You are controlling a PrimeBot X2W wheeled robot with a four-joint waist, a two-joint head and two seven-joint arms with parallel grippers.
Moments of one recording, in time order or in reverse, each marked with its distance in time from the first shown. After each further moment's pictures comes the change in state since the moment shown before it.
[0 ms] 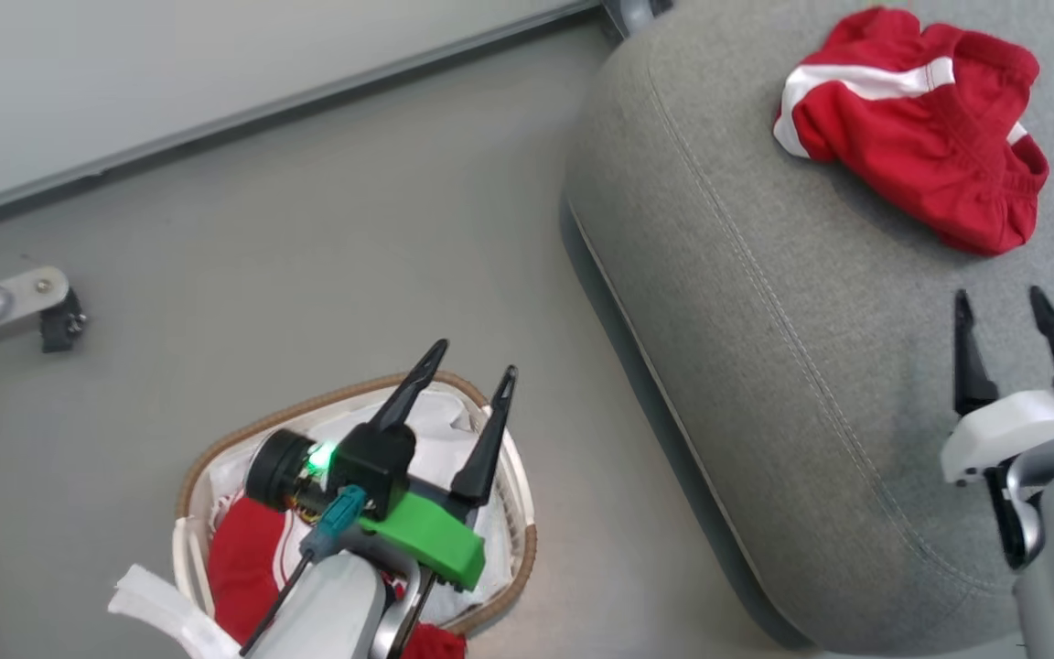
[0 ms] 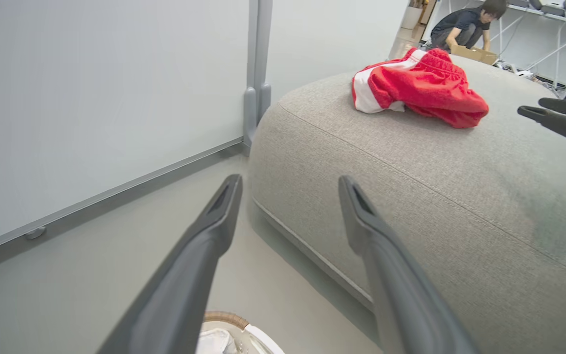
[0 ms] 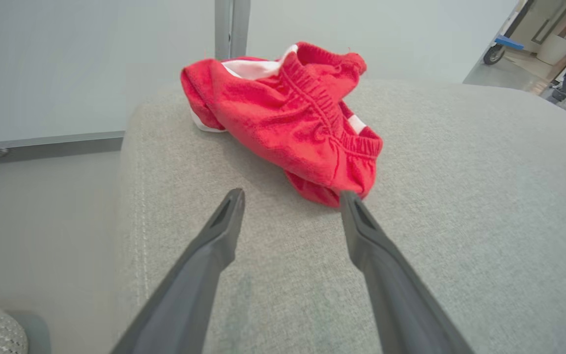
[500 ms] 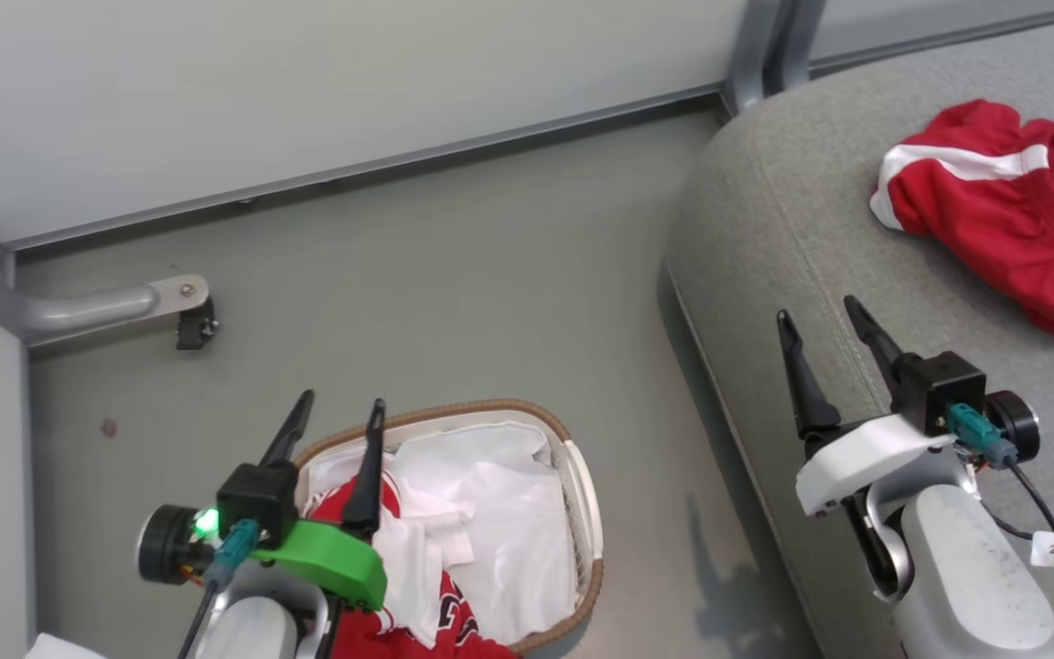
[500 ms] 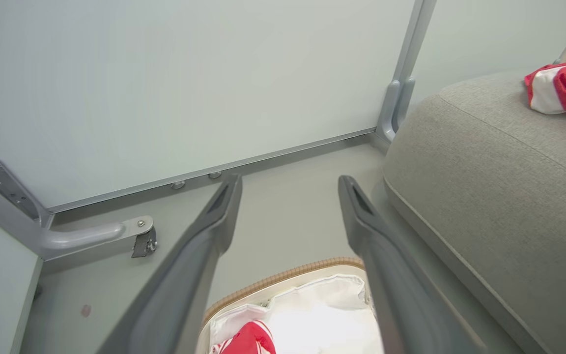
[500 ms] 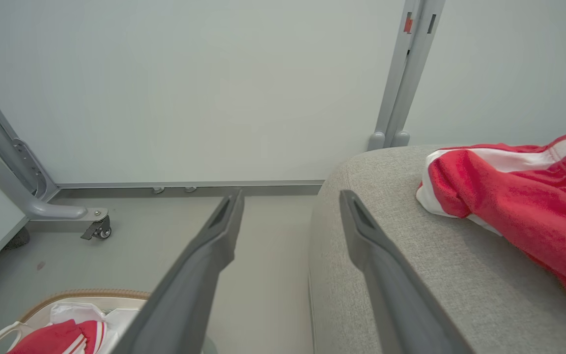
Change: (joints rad) left arm 0.106 -0.007 0.258 0.062 0.068 0.011 0.000; right arm 0.037 0.102 0.258 -0.104 0.091 0.000 0.000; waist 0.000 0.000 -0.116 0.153
